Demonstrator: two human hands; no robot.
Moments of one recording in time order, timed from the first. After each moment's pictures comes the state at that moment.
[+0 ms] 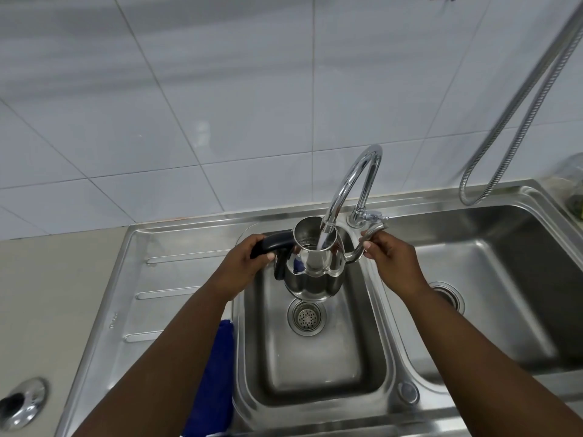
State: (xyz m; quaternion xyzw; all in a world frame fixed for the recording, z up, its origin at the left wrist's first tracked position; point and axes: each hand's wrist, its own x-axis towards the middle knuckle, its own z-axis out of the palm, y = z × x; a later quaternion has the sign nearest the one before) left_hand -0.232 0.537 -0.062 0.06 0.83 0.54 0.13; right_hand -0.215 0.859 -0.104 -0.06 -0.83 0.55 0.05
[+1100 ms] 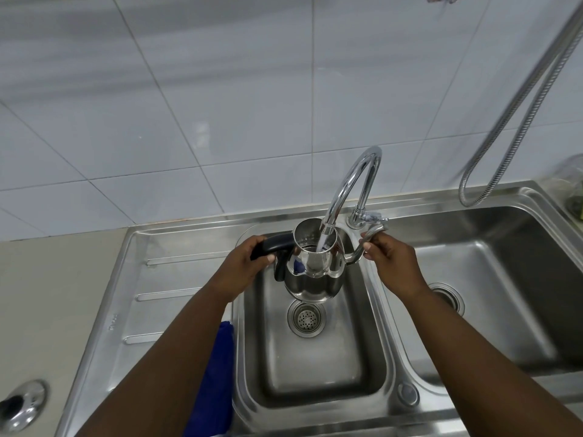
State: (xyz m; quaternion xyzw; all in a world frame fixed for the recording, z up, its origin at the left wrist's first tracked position) left_hand -0.233 0.537 -0.064 0.06 0.83 0.54 0.14; right_hand -0.214 0.857 -0.100 -0.06 -0.83 0.54 0.06
